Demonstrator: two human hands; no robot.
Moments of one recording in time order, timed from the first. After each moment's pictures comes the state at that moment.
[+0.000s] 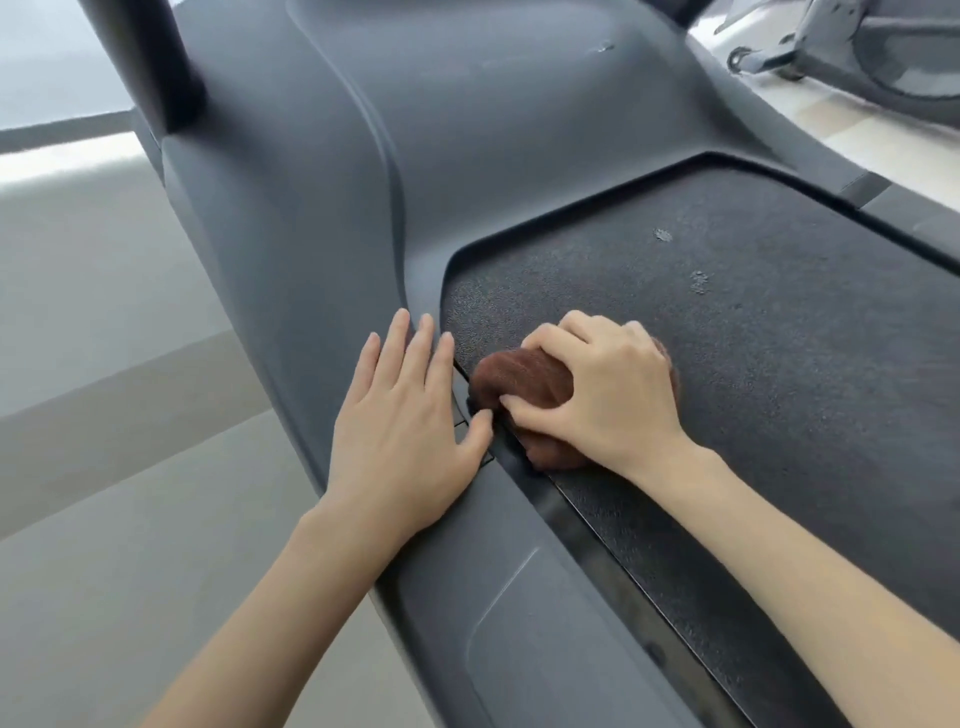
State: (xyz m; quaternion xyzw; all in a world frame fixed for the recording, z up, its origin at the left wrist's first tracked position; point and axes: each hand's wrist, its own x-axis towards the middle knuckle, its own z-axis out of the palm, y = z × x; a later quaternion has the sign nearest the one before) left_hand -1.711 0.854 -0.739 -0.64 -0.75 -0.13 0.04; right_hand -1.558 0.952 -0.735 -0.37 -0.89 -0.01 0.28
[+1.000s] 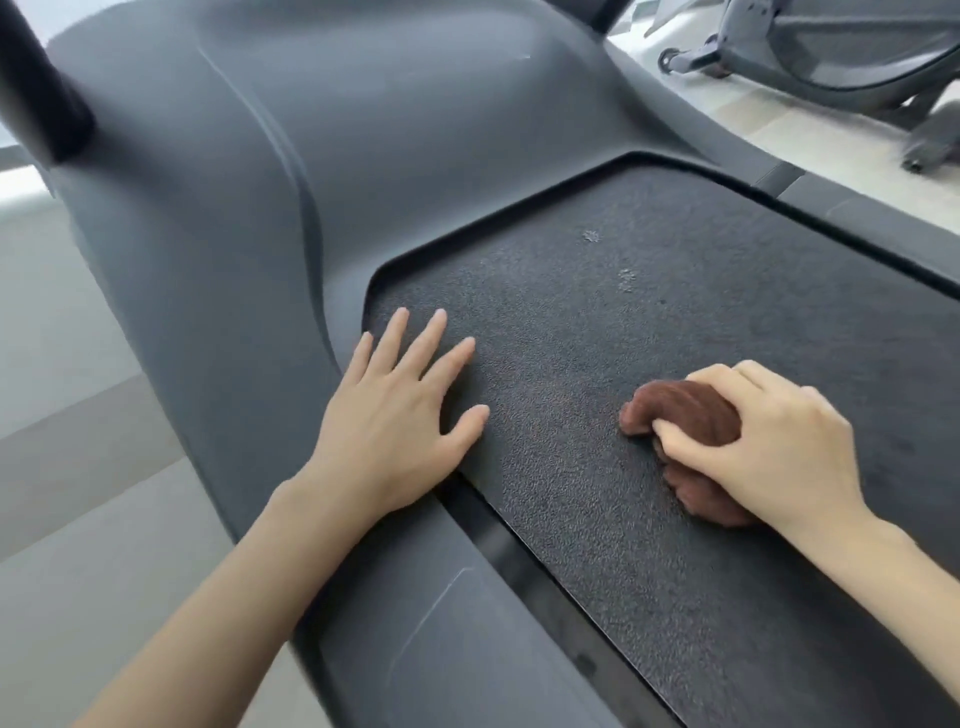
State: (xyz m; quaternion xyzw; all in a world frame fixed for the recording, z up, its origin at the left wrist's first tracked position) left_hand -1.689 0.894 -0.729 -0.71 -0.70 -0.09 -0.03; right_hand -1.408 0.946 -0.726 -0.56 -0.80 -0.07 0.21
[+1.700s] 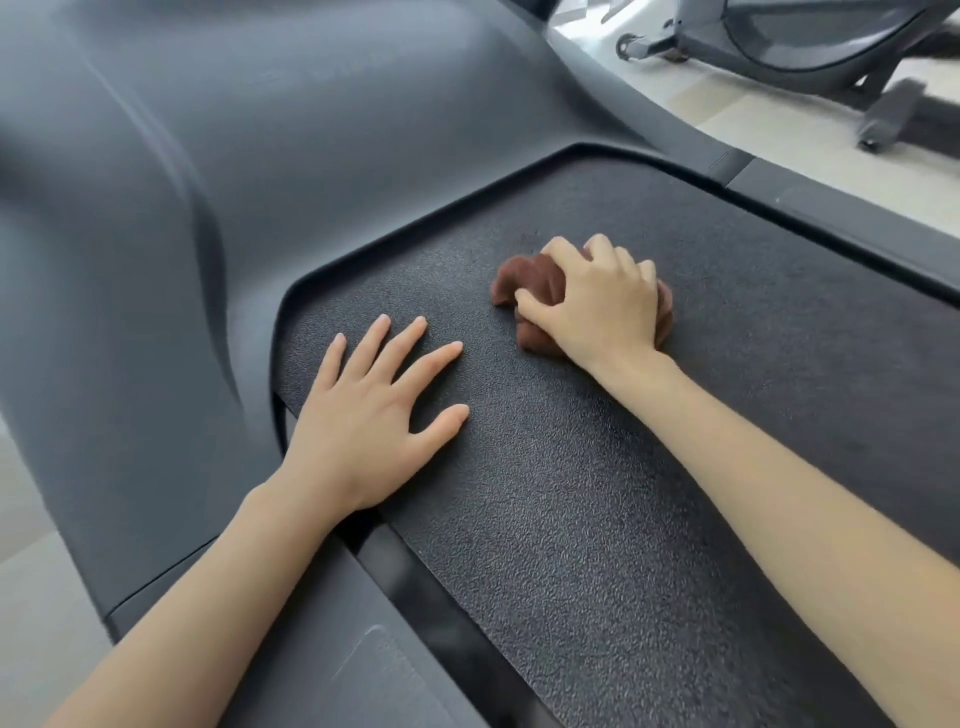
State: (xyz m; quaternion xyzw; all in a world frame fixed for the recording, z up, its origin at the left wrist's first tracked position) left_hand -1.665 0.935 -0.747 -0.73 -0.68 -0.09 -0.05; right_hand -1.478 1.067 -0.731 -0.58 -0.79 -0.08 0.20
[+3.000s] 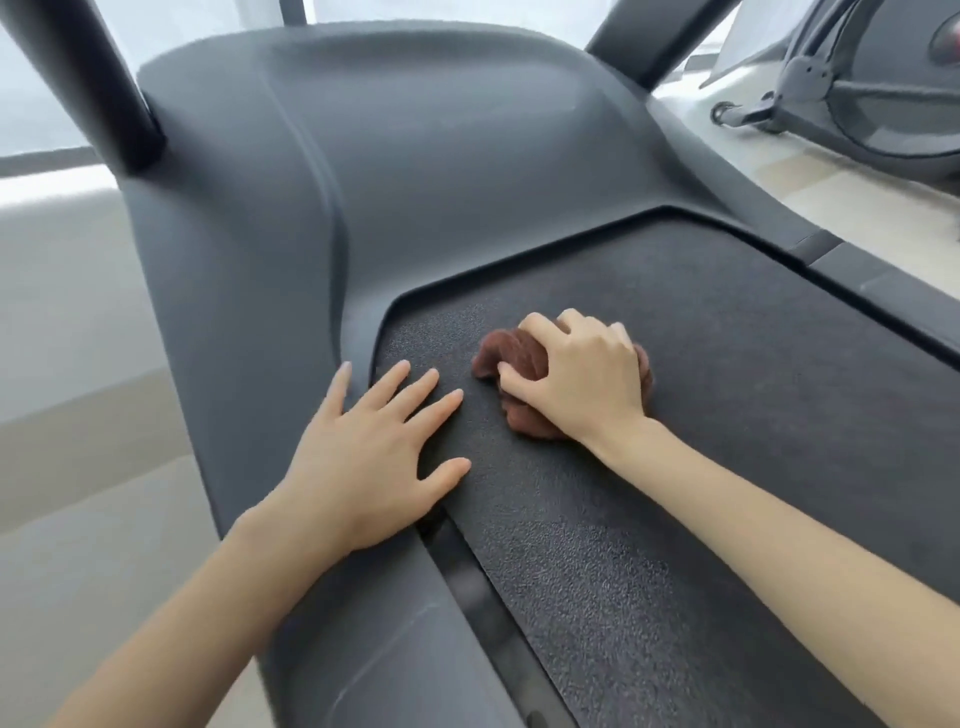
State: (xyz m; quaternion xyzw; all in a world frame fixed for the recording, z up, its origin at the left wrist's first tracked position) left_hand -1.694 0.882 -0.721 -0.70 -0.71 0.01 -0.01; right_hand -1.533 1.026 -0.734 -0.43 -0.87 -0.07 0.24
